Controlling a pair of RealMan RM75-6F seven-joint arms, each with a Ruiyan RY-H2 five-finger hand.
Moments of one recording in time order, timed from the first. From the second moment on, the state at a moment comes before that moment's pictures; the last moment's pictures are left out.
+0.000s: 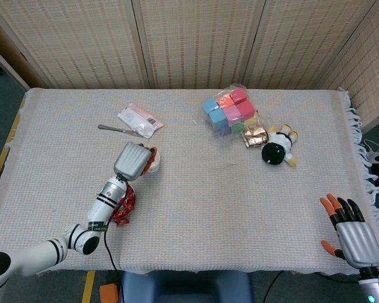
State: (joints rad) left arm -0.87 -1.69 -0.30 -1.14 1.30 0.97 0.43; right arm 0.03 -1.05 -0.04 -1.74 -1.53 1.41 -0.21
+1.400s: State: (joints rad) left arm -0.66 -1.45 -0.03 -1.52 1.41 1.17 0.41; right arm 0.02 -1.05 -0.06 -1.74 -1.58 1.43 -0.20
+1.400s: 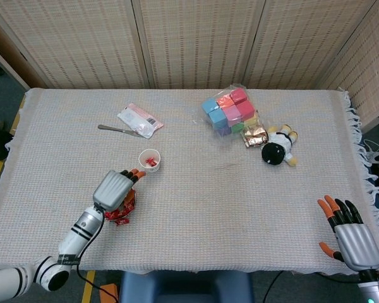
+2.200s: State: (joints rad) left arm -0.39 -1.49 0.08 -1.33 1.46 1.27 0.30; right arm 0.01 -1.06 -0.08 -1.74 -1.64 1.44 -0.22
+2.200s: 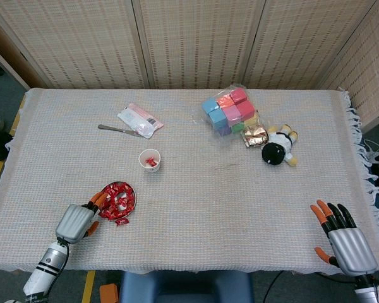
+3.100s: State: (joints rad) left arm -0.41 -1.54 0.03 -1.30 1.46 1.19 0.25; right arm 0.01 -1.06 -0.07 -1.74 -1.63 1.45 -0.22
